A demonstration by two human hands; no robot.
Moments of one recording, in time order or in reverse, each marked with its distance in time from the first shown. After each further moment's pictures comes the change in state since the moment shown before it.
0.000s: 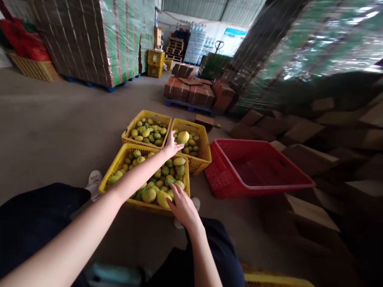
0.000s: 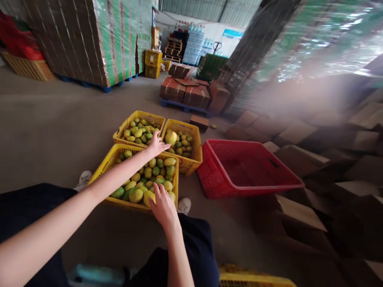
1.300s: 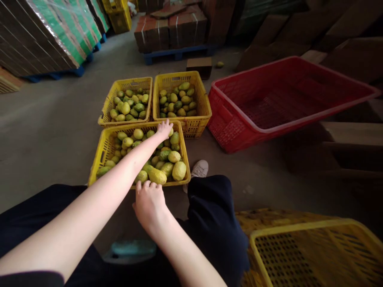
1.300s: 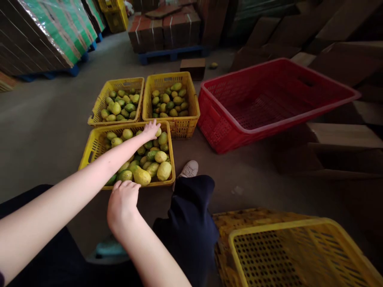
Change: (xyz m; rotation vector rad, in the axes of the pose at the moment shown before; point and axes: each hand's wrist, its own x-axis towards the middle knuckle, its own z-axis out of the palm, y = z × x) left_hand 0.103 -0.111 -0.032 2.235 -0.111 0.284; right_hand -0.003 -0.062 -0.001 0.003 -0.348 0.036
